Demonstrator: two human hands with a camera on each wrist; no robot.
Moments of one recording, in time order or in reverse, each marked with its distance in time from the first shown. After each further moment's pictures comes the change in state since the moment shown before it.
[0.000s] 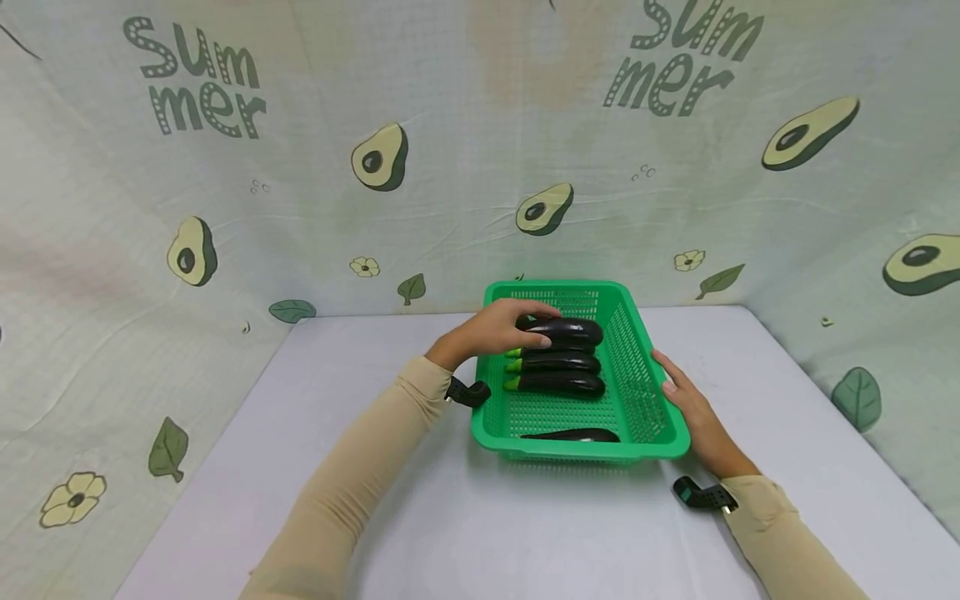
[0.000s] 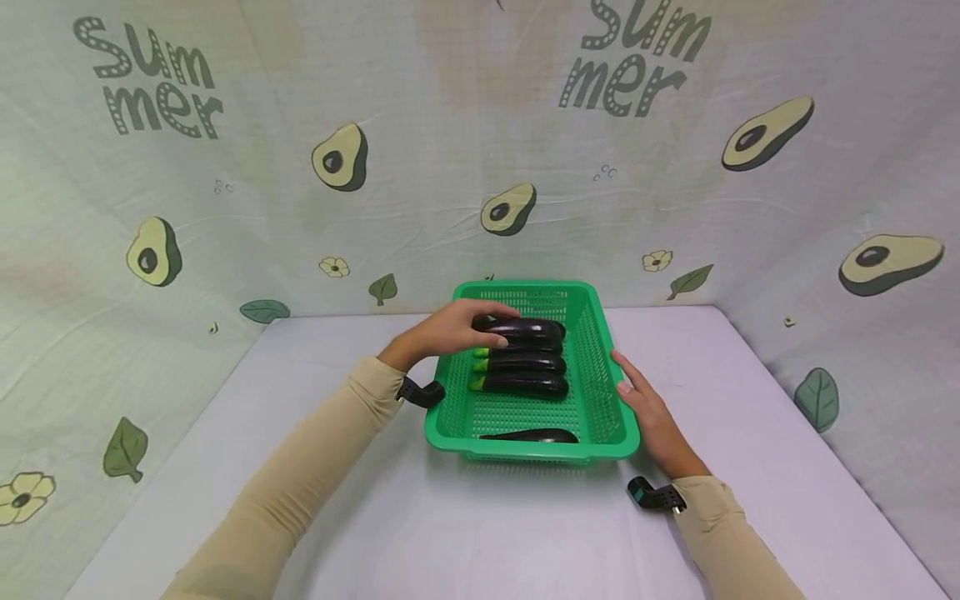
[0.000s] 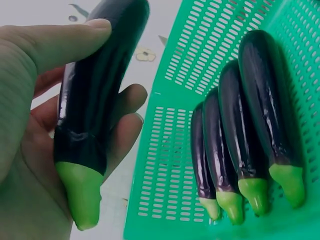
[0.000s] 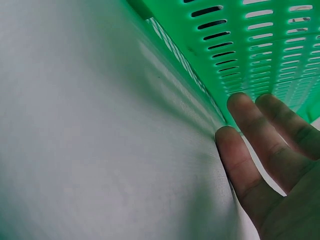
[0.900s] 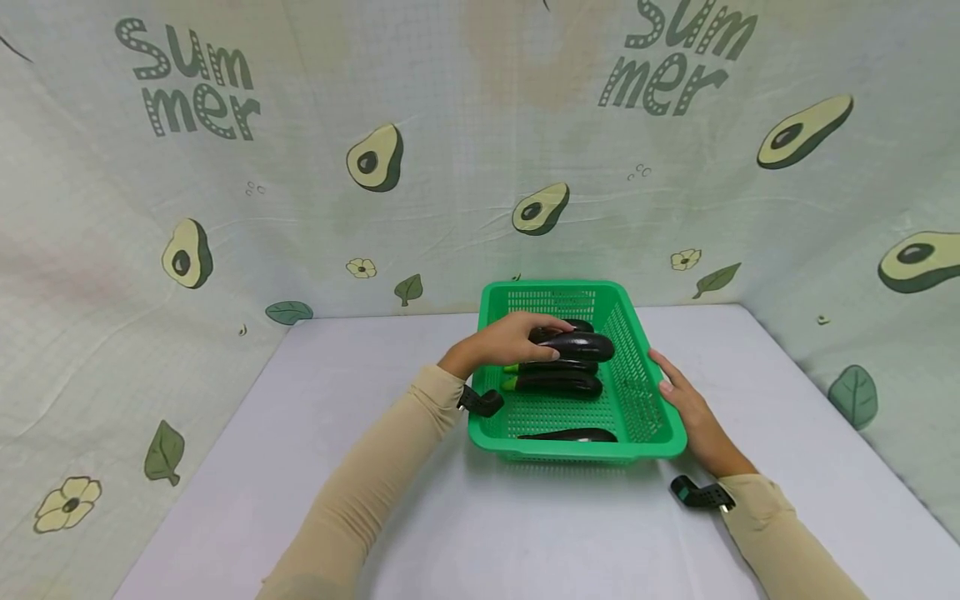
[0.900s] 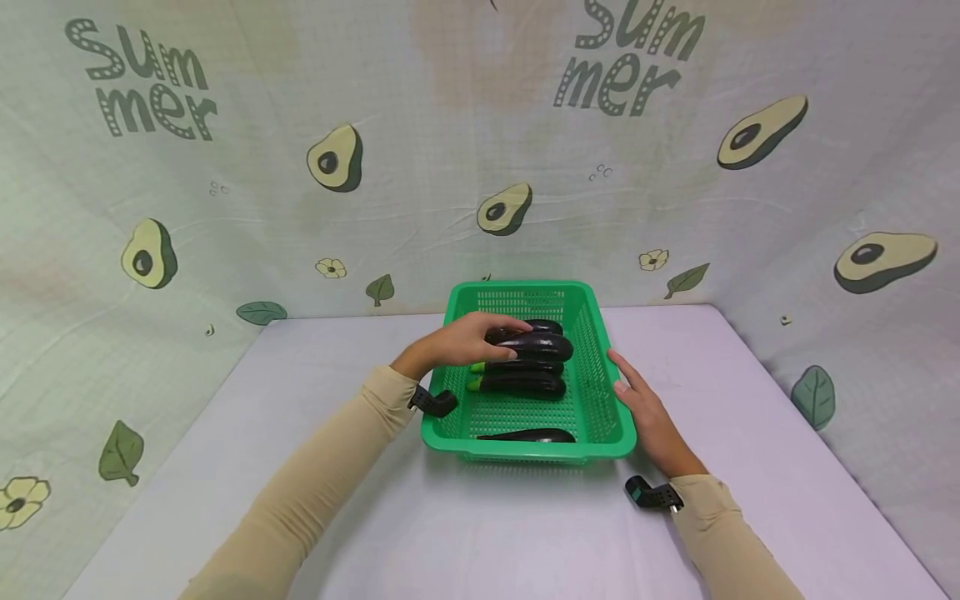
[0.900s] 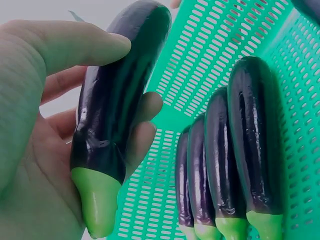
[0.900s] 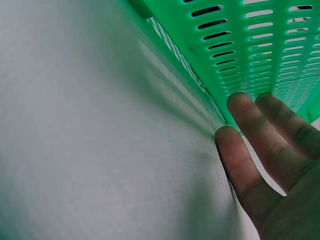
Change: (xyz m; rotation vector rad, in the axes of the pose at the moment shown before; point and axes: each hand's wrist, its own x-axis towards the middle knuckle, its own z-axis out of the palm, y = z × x) left_hand 0.008 0.008 0.021 0.002 -0.106 -0.007; right_hand 0.000 0.001 0.000 0.010 0.010 -0.006
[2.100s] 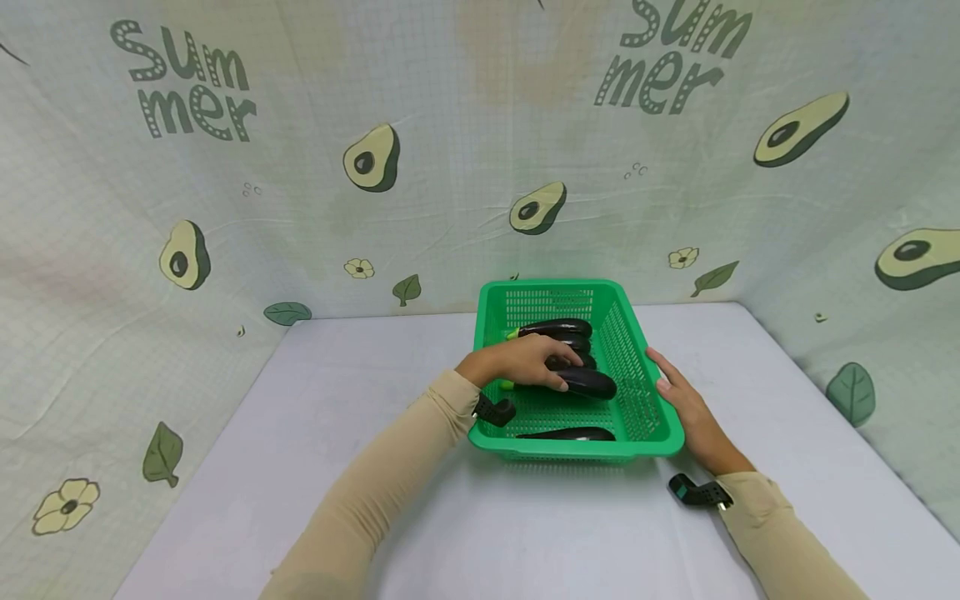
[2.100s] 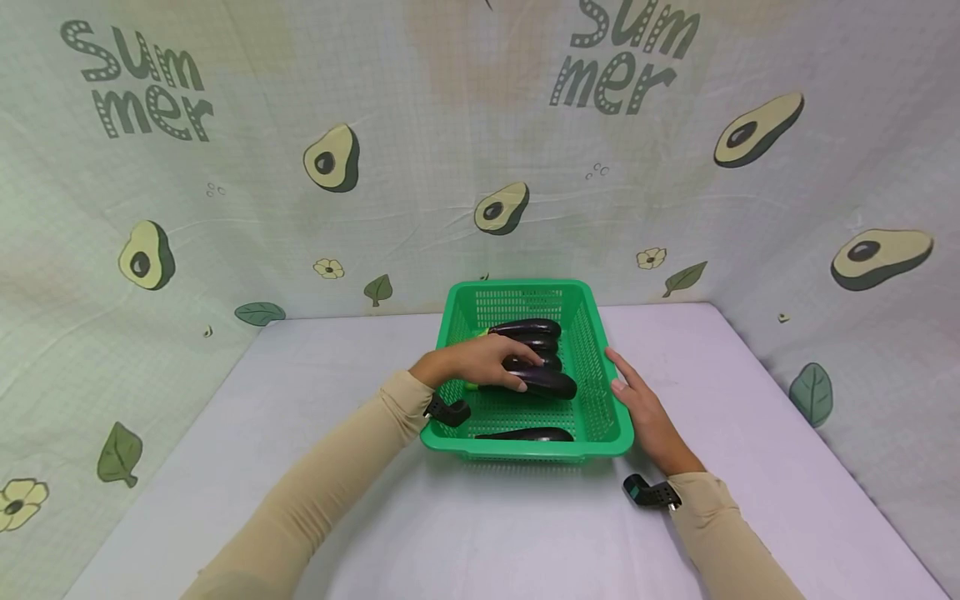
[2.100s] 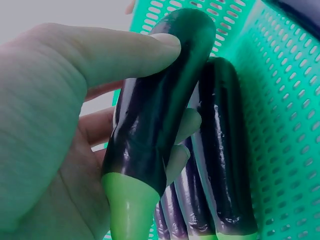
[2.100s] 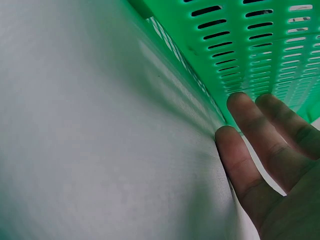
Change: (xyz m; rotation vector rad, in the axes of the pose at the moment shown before) left_hand 0.015 0.004 0.029 0.140 -0.219 -0.032; right_hand -0.001 -0.006 0.001 0.013 0.005 -0.014
